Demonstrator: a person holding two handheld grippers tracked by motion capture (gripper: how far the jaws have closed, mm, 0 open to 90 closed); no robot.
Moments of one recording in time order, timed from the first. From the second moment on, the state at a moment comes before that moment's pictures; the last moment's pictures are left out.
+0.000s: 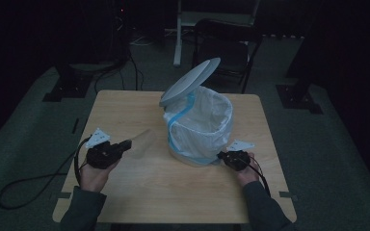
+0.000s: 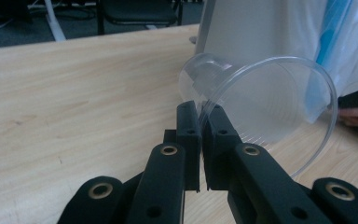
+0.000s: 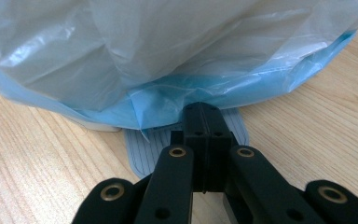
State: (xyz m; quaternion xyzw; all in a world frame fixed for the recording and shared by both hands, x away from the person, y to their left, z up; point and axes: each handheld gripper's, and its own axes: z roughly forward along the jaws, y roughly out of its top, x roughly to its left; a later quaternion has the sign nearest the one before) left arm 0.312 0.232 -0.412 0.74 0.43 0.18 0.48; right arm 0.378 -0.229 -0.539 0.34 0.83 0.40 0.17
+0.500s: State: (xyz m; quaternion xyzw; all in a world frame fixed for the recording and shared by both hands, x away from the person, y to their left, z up) left arm 0.310 0.237 -0.378 0.74 0.41 0.19 0.50; right arm 0.379 -0.229 -0.539 0.34 0.83 0.40 0.17
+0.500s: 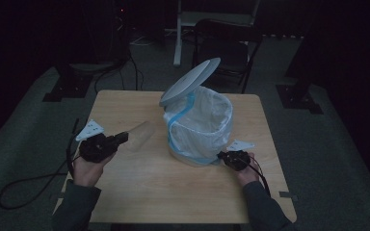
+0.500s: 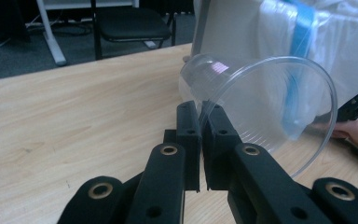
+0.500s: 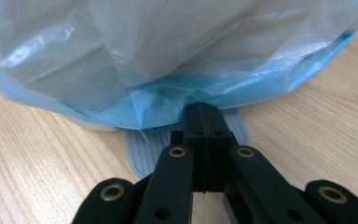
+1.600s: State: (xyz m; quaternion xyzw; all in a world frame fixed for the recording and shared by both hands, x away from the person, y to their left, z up) left arm 0.309 0.228 -0.324 0.75 0.36 0.19 0.53; right arm 0.379 -0.229 -0.539 0.34 0.83 0.40 0.17
